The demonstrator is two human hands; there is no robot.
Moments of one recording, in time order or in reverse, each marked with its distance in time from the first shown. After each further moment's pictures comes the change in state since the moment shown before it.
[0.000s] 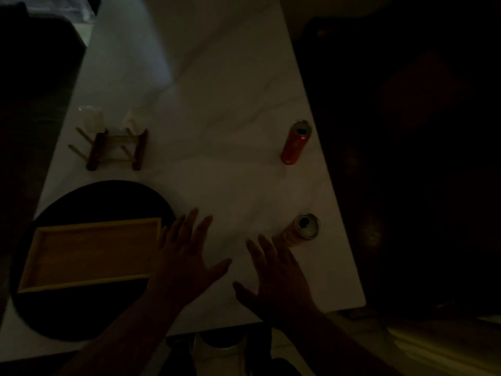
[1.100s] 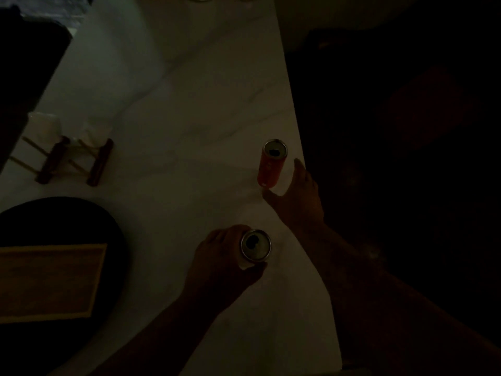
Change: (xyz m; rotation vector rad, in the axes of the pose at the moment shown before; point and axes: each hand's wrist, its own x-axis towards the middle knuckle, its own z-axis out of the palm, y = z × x) left_hand 0.097 0.145 0.047 -0.340 0.124 0.054; right_hand 0.207 0.147 -0.094 0.320 0.309 0.261
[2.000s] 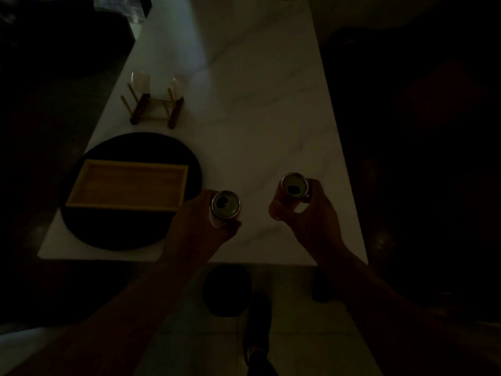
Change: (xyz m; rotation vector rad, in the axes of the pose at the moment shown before) left_hand -0.190 -0.080 -0.113 -0.163 0.163 -0.183; right_hand -0.276 -0.049 0.012 0.320 0.022 -0.117
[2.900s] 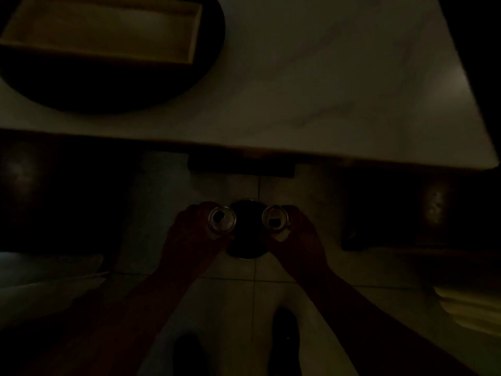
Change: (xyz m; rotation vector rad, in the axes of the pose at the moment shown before) left_hand -0.177 -0.245 0.135 0.149 -0.158 -0.169; right_hand -0.192 0.210 0.216 -0.151 -0.299 0.104
